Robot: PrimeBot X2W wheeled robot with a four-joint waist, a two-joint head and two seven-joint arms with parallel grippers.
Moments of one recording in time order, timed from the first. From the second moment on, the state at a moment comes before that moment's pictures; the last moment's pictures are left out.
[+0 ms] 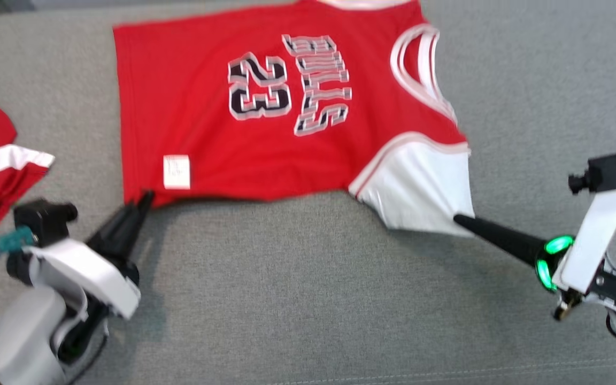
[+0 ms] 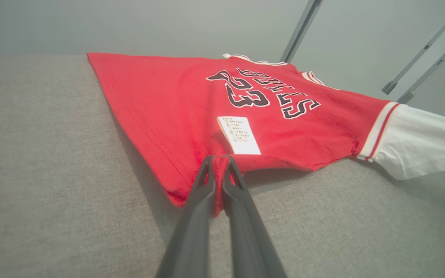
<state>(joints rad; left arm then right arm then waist) -0.57 0.59 -0.82 0.45 -1.05 -0.13 -0.26 -0.36 -0.36 0.20 0.04 1.39 0.12 0.77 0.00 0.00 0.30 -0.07</state>
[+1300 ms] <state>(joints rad) -0.27 0.55 -0.78 0.53 -1.00 -0.13 -0.26 -0.01 -0.19 0.01 -0.02 1.22 0.12 0.94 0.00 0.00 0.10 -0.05</state>
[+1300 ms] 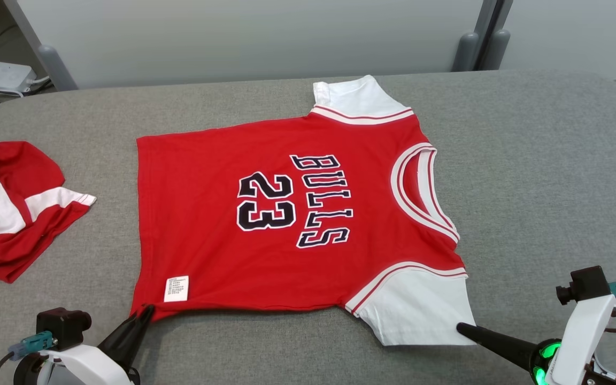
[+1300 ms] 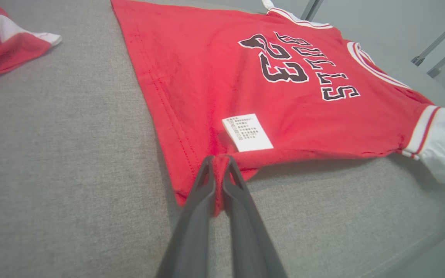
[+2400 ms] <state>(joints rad) -0.20 0.35 -0.35 0.41 -0.58 -0.07 -0.26 -0.22 -0.28 0.14 0.10 0.76 0.12 0.10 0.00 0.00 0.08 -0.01</state>
